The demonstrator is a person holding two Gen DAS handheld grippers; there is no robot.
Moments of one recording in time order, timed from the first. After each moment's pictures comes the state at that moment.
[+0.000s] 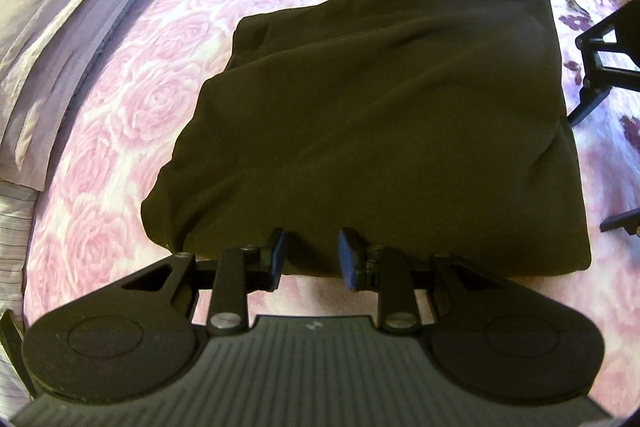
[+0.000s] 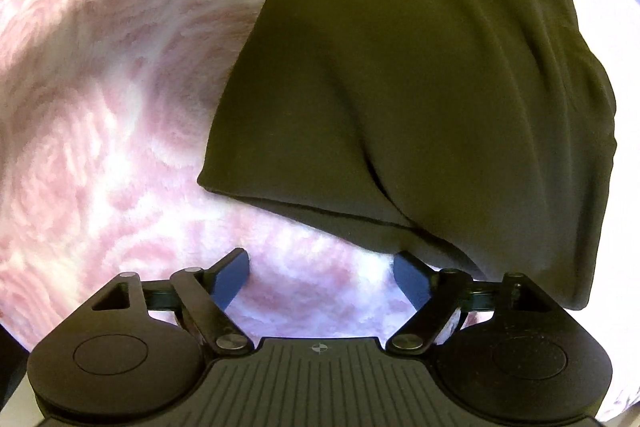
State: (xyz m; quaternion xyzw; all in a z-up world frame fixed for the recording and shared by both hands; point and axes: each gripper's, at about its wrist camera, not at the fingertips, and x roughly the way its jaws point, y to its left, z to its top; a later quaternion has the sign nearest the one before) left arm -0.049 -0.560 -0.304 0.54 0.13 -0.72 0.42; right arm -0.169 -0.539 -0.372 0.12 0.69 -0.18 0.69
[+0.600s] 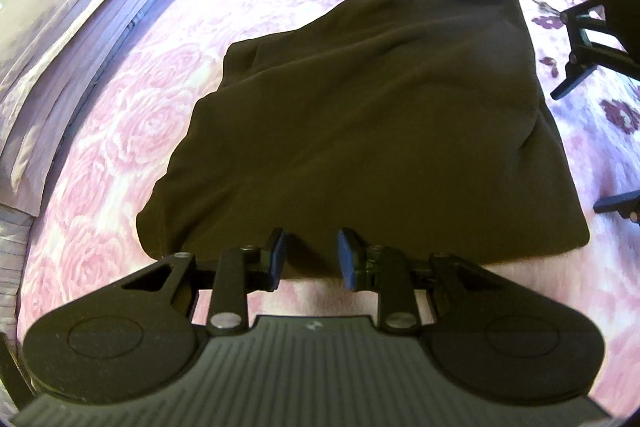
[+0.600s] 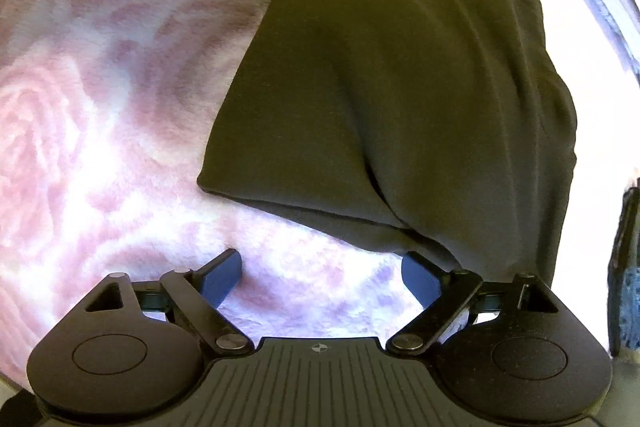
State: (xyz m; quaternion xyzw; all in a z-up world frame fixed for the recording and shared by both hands) left arm -0.029 -0.538 -0.305 0.50 0.09 -0.76 0.40; right arm -0.129 -0.519 -0.381 0.04 0.71 -0.25 0.66
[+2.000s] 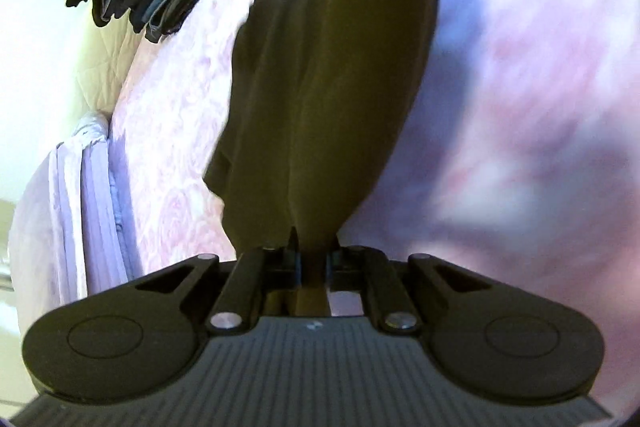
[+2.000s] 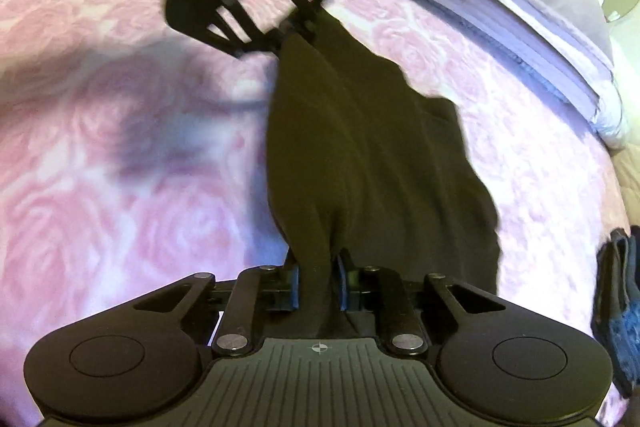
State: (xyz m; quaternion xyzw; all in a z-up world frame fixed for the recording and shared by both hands) left arm -0.028 -0.505 -0.304 0.58 -0.27 -0.75 0.20; right arm -0.220 -0.505 -0.298 0.01 0.55 -0.27 0.79
